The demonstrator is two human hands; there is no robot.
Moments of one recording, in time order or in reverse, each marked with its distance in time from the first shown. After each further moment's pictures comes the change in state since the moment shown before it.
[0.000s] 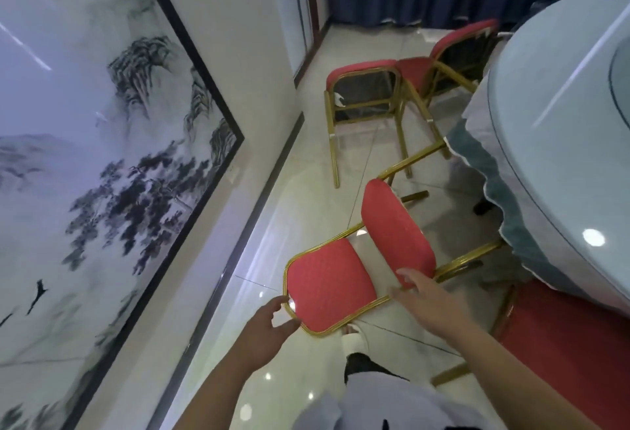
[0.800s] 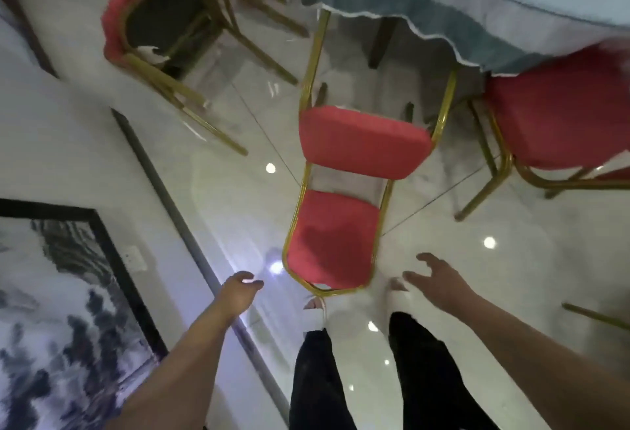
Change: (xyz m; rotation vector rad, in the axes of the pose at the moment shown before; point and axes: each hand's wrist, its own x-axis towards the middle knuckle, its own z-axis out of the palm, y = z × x) left_hand 0.426 -0.008 -0.159 0.553 -0.431 -0.098; right_hand 0.148 -0.074 0.227 0.528 0.312 0.783
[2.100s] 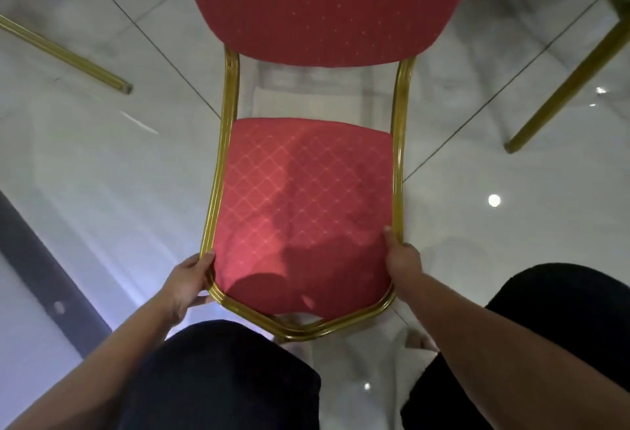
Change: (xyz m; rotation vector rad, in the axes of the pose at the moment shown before) left_hand 0.411 -0.111 0.188 -0.131 -0.070 0.060; right_hand 0.428 0.172 0.268 0.864 0.275 0.355
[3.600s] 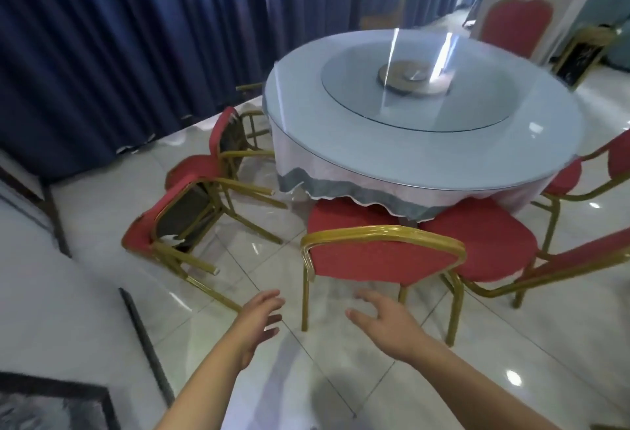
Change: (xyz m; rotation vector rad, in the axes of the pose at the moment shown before) left_hand -0.566 0.358 -0.193 -0.243 -0.186 0.466; right_hand -0.630 -0.344 -0.213 -0.613 -0.195 -0.952
